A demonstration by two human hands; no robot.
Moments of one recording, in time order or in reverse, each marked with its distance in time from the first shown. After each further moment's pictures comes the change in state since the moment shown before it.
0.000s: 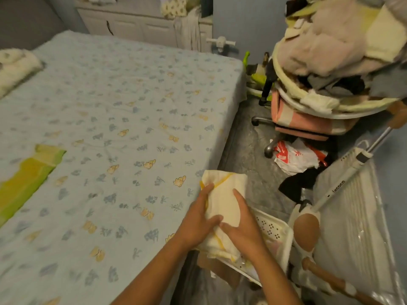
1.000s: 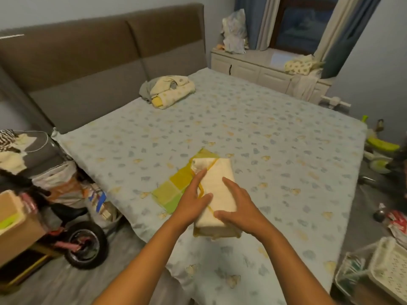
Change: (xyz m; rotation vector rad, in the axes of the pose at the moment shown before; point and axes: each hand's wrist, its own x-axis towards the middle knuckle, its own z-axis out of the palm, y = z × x) left_hand -0.357 -0.198 -0.597 -0.366 0.441 -0.003; right_hand -0.216 -0.403 0.520 -0.250 -0.480 -0.393
